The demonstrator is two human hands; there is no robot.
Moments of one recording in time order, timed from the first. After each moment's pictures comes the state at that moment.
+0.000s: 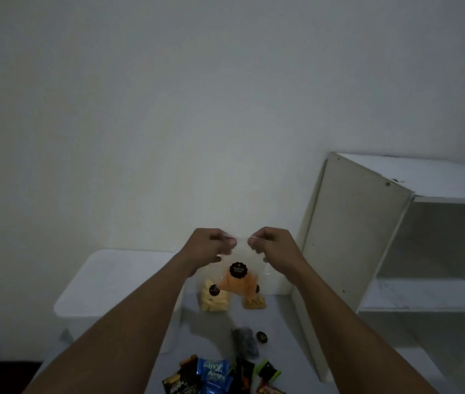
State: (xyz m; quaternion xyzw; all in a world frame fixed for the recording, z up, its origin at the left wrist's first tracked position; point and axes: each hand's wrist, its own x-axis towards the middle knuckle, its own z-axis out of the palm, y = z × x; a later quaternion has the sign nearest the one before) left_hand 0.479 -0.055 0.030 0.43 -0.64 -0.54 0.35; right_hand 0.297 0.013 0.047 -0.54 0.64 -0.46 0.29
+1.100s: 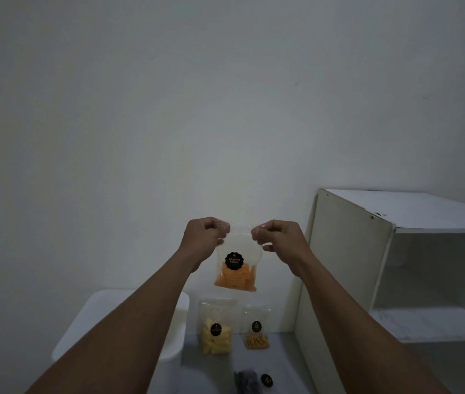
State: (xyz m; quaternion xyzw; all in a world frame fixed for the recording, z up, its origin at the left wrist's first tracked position) left_hand 0.484 -0.056 0.118 0.37 -0.61 -0.48 0.51; right_hand 0.299 0.013 0.129 -0.54 0.55 -0.57 0.28
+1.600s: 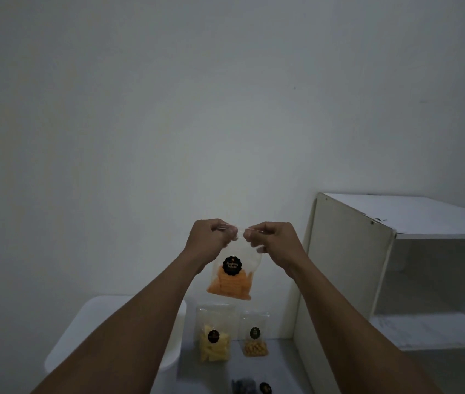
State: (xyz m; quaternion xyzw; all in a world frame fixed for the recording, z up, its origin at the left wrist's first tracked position) left_hand 0.473 -0.058 0.125 0.36 -0.66 -0.44 0.49; right_hand 0.305 0.004 0.134 -0.57 0.54 -0.56 0.25
